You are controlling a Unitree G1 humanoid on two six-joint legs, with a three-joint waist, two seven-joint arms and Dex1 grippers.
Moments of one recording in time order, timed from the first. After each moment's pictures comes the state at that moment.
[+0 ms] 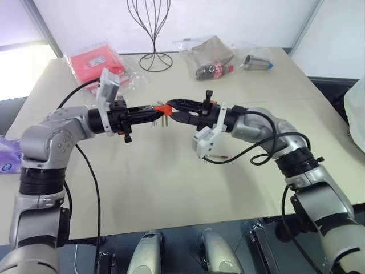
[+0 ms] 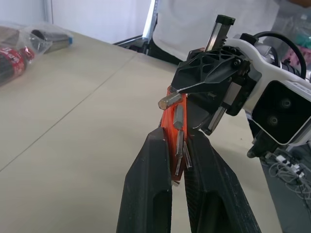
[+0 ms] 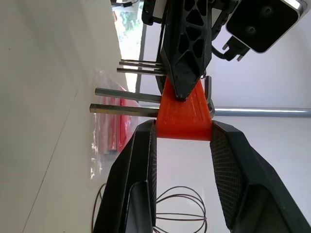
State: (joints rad) left arm -0.70 0.67 0.09 -0.04 -0.72 0.80 -1.07; right arm -0.91 -0.55 0.38 0.32 -0.63 -0.86 0.29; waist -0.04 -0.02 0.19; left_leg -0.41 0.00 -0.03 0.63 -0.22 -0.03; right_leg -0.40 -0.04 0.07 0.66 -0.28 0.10
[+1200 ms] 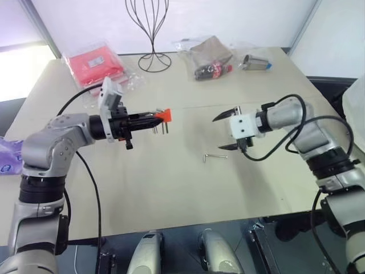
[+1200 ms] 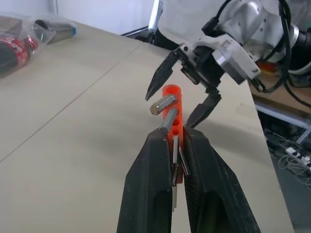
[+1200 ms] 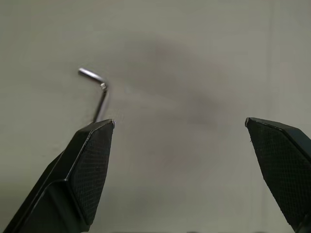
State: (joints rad) left arm -0.62 0.68 0.09 -0.11 -0.68 0.77 -1.04; right arm -0.90 -0.76 0.38 0.34 -0.09 -0.01 1.31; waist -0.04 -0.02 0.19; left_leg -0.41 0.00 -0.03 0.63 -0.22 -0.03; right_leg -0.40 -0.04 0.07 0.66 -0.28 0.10
